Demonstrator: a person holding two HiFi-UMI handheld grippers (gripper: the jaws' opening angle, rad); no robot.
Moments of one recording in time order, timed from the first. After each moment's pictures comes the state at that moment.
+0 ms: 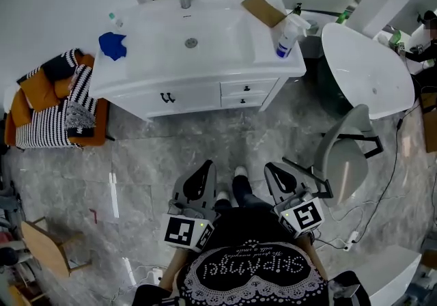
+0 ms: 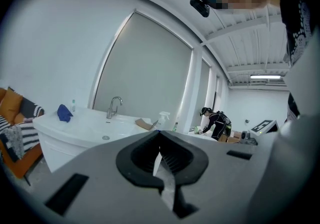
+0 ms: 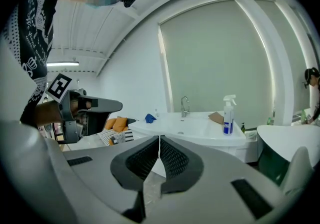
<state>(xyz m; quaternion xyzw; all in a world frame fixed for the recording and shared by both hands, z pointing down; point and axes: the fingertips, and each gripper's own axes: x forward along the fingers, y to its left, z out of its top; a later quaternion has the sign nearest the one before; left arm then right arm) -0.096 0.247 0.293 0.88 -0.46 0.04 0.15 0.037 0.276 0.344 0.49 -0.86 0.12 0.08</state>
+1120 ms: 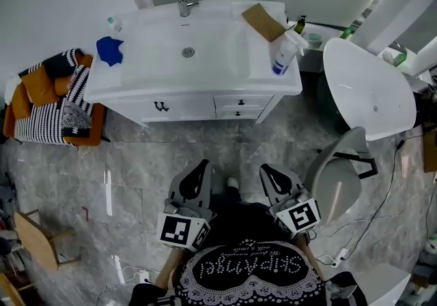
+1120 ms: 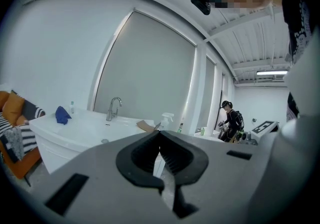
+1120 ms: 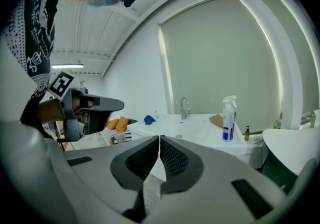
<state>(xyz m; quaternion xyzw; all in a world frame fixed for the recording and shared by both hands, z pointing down) -0.046 0.196 0.295 0.86 -0.49 0.04 0.15 0.081 0.218 0.344 0.45 -0.88 0.12 0.07</state>
